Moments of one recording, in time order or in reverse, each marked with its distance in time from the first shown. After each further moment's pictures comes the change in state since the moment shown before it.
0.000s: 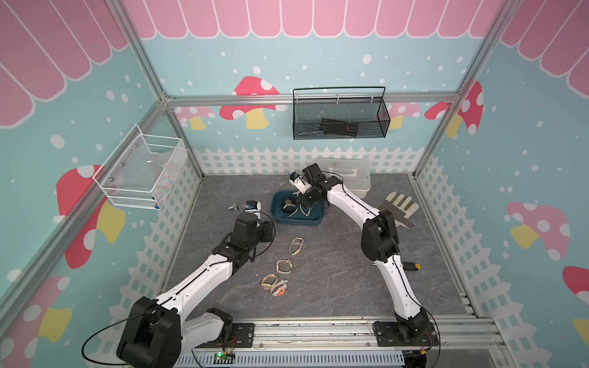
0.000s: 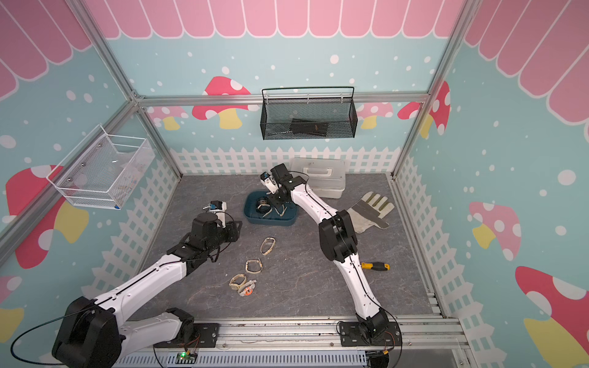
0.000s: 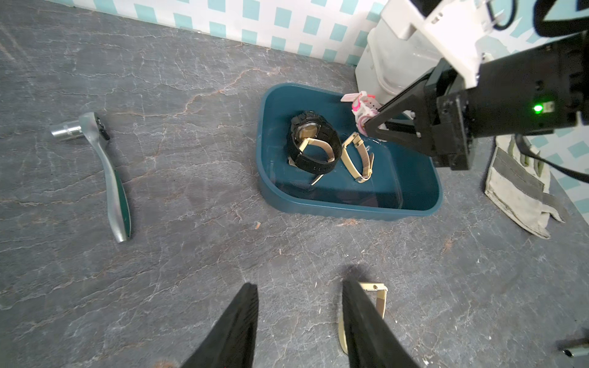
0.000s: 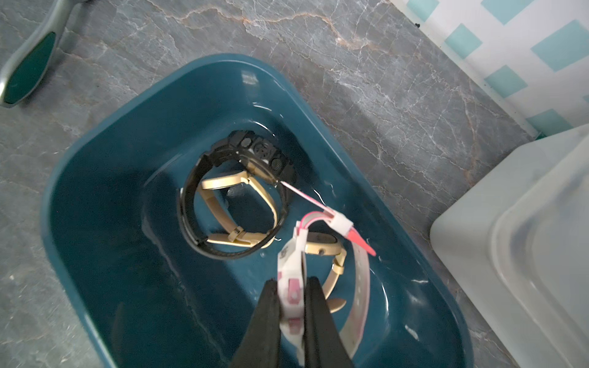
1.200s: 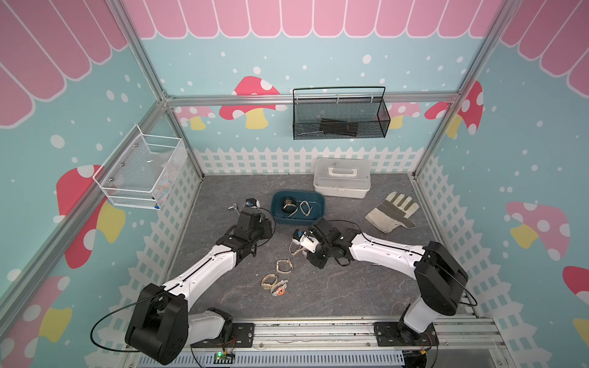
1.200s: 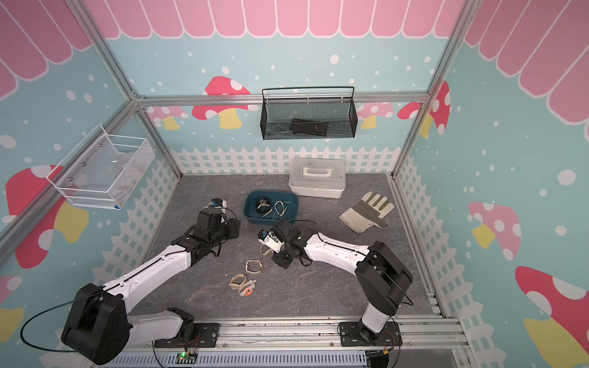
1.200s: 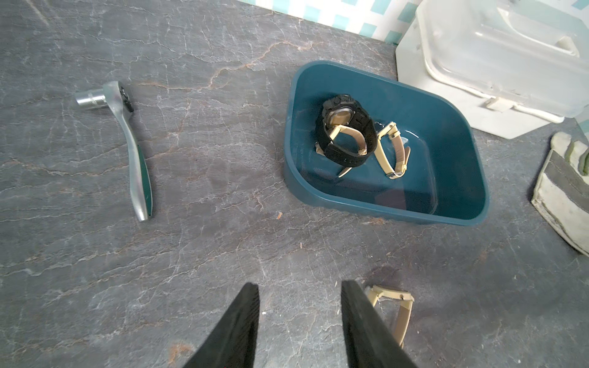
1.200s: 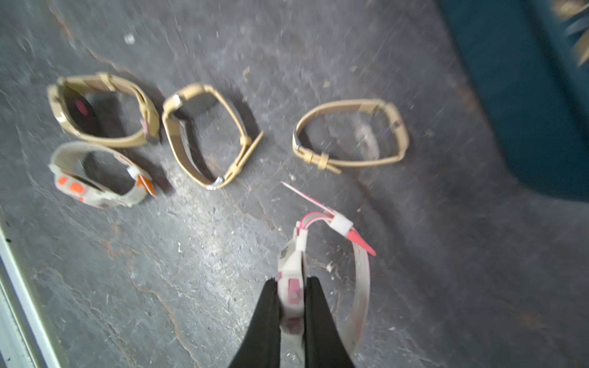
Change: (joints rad) left arm 0.015 0.090 0.090 -0.113 -0.054 -0.050; right arm 0.295 -0.797 -1.151 0.283 0.007 0.035
